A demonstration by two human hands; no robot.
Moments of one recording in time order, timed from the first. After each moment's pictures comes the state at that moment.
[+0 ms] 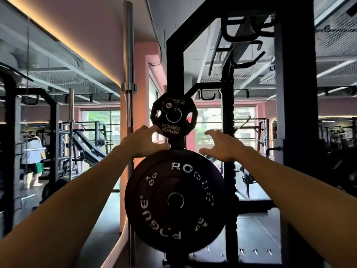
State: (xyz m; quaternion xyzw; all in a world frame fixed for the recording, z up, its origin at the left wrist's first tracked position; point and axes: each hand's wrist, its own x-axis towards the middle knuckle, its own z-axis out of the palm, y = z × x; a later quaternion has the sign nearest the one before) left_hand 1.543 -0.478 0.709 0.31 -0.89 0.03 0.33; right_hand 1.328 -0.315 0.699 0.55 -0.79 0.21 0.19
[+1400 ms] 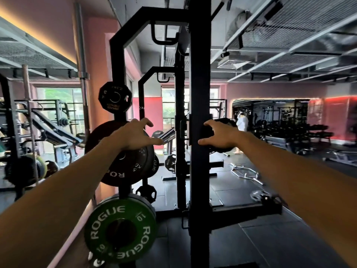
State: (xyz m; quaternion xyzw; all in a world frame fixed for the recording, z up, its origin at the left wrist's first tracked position) left_hand 1.552 -0.040 0.649 0.23 -0.93 -0.08 0.28; right_hand 1.334 0.155 0.649 0.49 -0.84 0.21 0.09
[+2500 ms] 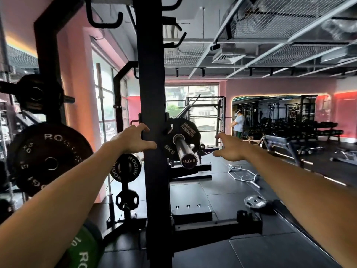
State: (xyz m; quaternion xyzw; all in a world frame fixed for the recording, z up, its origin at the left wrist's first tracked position) left_hand 1.178 0.027 0.632 0.31 -0.91 -0.05 0.26; right_hand 0.945 0.245 0.609 0.46 -0.86 0.20 0.05
